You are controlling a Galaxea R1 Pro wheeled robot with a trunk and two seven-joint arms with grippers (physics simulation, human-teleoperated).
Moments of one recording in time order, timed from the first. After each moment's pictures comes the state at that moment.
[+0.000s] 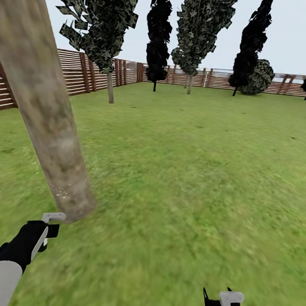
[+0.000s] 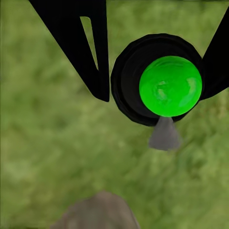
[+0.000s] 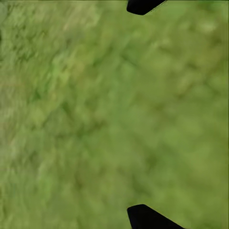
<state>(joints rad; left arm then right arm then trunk) -0.65 0.20 0.24 -0.72 -0.14 0.62 0.04 -0.36 -0.06 -0.45 -0.23 0.51 -0.64 -0.01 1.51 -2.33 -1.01</state>
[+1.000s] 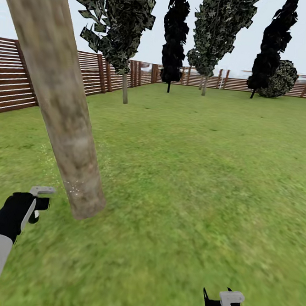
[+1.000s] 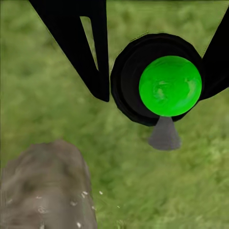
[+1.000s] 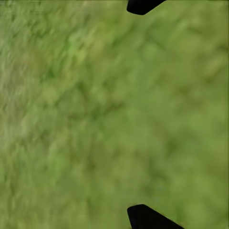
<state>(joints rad) -0.79 0.30 0.23 -0.79 -0.15 0.72 -0.02 -0.36 -0.06 -0.45 -0.23 0.51 -0.64 -0.01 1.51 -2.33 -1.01</state>
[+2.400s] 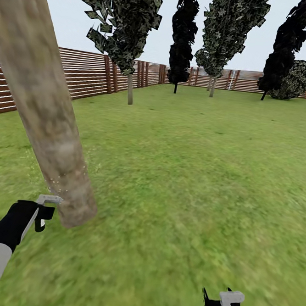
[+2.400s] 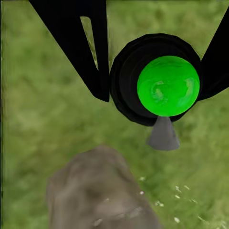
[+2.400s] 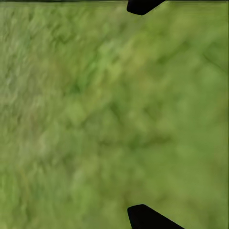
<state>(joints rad) -0.74 0.31 0.17 -0.79 -0.21 0.71 -0.16 -0.36 -0.06 -0.45 -0.23 0.51 -0.64 -0.01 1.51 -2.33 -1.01</state>
